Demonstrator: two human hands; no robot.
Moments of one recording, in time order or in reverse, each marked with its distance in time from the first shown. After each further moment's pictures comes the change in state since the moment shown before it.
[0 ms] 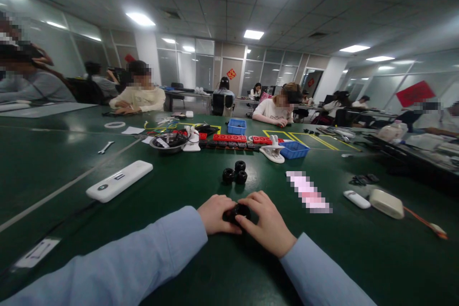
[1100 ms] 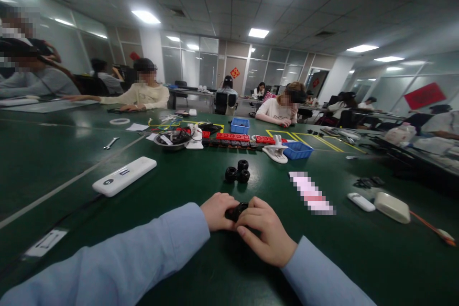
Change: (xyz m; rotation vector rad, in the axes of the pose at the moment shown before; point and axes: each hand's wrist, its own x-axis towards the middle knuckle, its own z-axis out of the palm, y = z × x) left_hand 0.001 -0.007 0.007 0.005 0.021 0.048; right_hand -0.005 -0.013 -0.001 0.114 -0.040 -0.333
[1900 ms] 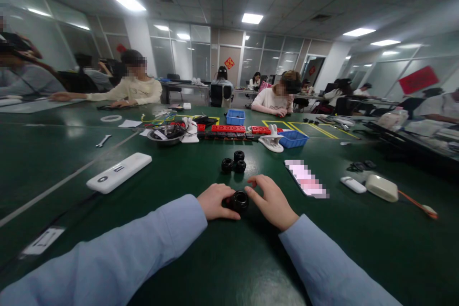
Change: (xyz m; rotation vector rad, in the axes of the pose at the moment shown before) left_hand 0.000 0.003 -0.006 -0.083 -0.047 -0.048; right_hand -0.005 0.038 -0.007 -0.138 0.104 0.450
